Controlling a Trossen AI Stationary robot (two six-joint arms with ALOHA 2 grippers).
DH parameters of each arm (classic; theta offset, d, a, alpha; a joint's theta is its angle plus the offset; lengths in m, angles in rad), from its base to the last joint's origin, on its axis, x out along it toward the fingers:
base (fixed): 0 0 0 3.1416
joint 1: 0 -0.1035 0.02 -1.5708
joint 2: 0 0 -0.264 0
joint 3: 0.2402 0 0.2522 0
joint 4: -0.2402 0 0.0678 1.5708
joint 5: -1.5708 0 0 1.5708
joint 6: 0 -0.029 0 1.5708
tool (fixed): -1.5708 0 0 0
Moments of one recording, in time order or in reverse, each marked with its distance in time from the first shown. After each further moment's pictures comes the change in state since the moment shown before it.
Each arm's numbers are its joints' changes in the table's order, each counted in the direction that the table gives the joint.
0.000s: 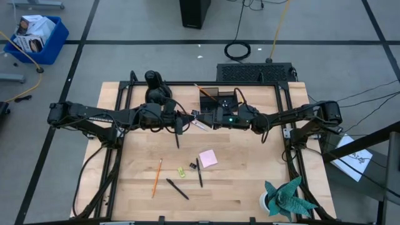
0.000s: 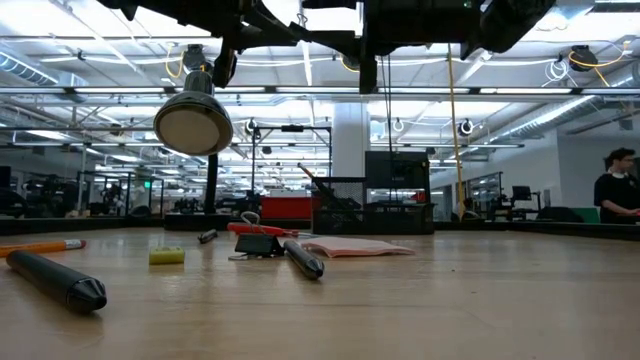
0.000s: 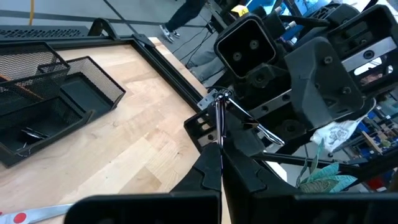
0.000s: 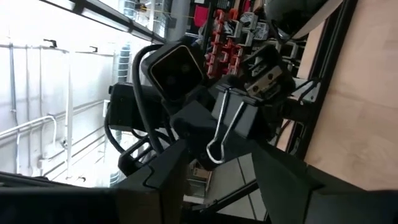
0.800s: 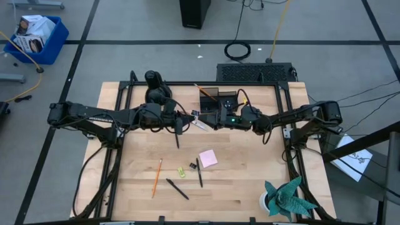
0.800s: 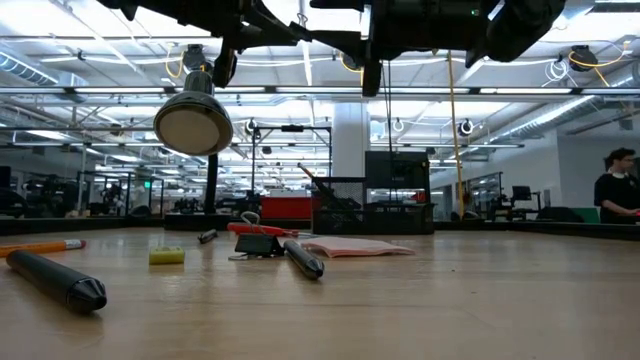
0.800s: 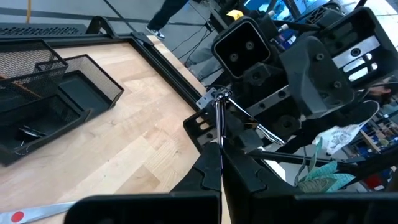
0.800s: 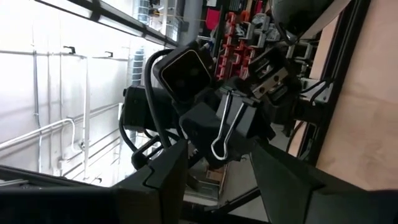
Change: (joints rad) left arm 0.000 0.000 0.000 -0.001 0.006 0.003; right arm 0.000 0.000 -0.062 0.117 0.000 -0.024
